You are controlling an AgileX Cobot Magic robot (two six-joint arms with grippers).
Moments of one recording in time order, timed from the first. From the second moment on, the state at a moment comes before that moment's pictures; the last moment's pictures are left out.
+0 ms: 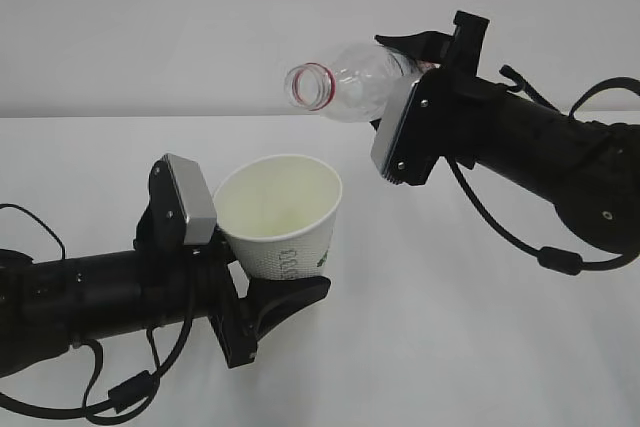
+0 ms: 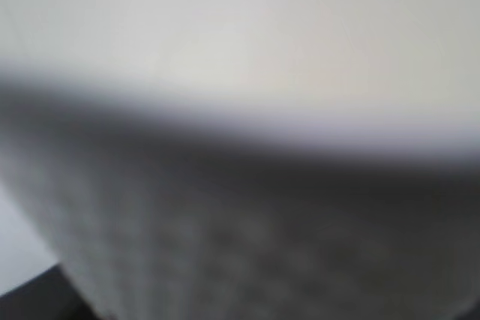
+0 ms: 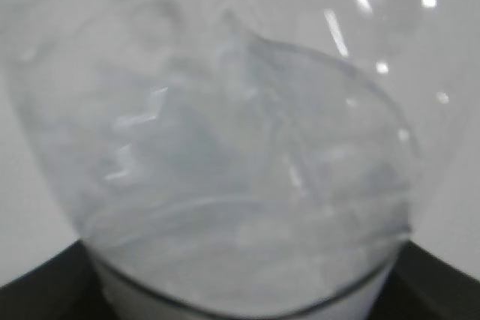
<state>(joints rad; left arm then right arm) -0.47 1.96 -0.57 0.71 -1.14 -0.17 0.38 1.82 -0.82 -0.31 -0.88 -1.00</state>
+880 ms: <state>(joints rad) -0.47 1.96 -0.57 0.69 -1.14 -0.17 0.38 1.82 -0.82 -0.27 -0.96 -1.11</state>
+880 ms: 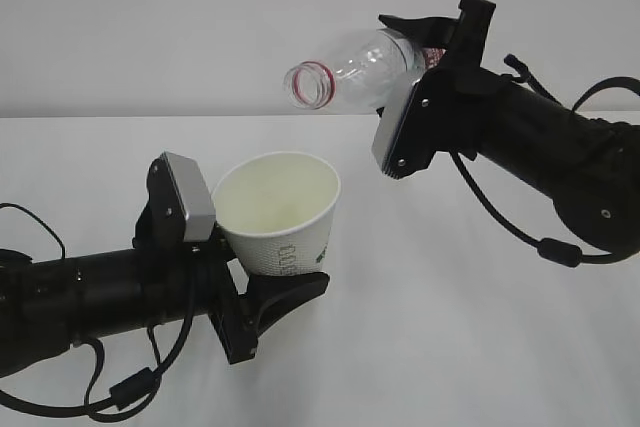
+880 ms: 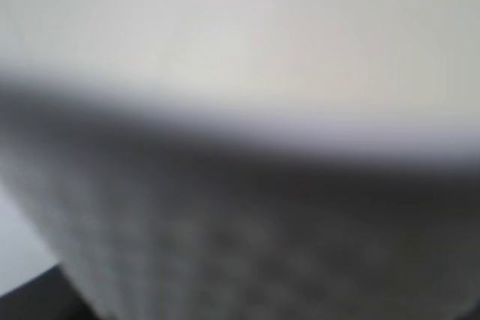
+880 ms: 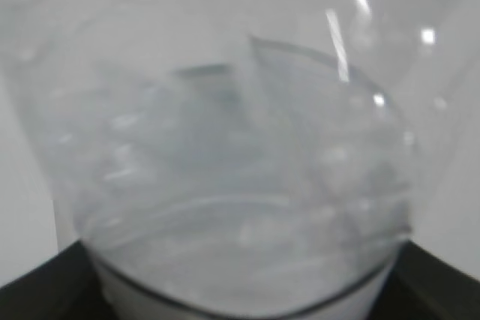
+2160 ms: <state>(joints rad) -0.47 1.96 -0.57 0.71 -1.14 -0.17 0.38 1.82 -0.82 -0.27 -1.04 -1.27</state>
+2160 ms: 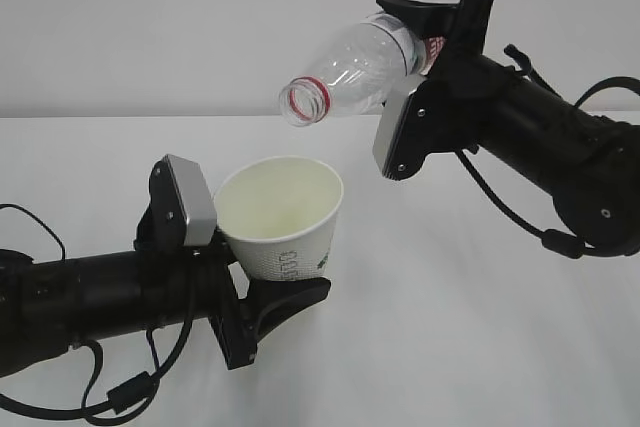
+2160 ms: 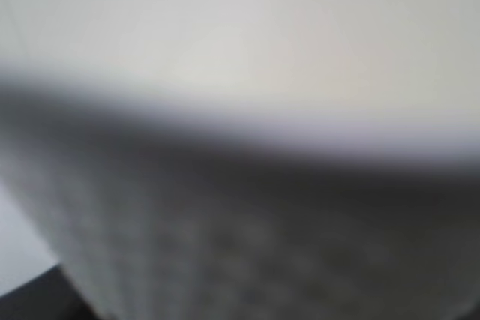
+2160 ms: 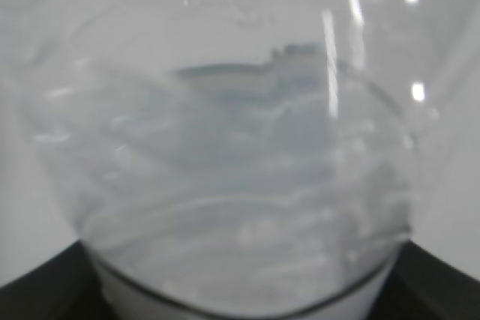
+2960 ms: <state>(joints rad) -0.47 1.96 -0.57 0.72 -1.14 -0.16 0.38 1.82 -0.82 -0.27 -1.06 -1.32</state>
